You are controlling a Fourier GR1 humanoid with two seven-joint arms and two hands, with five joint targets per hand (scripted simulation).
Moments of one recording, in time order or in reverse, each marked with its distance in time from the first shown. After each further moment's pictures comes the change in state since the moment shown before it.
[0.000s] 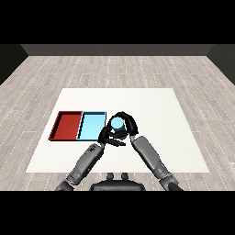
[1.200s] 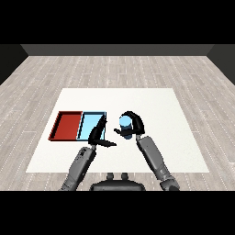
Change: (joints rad) left arm 0.147 0.000 0.173 -0.207 -0.129 -0.148 0.092; right arm 0.057 0.000 -0.132 0.008 0.042 0.065 0.001
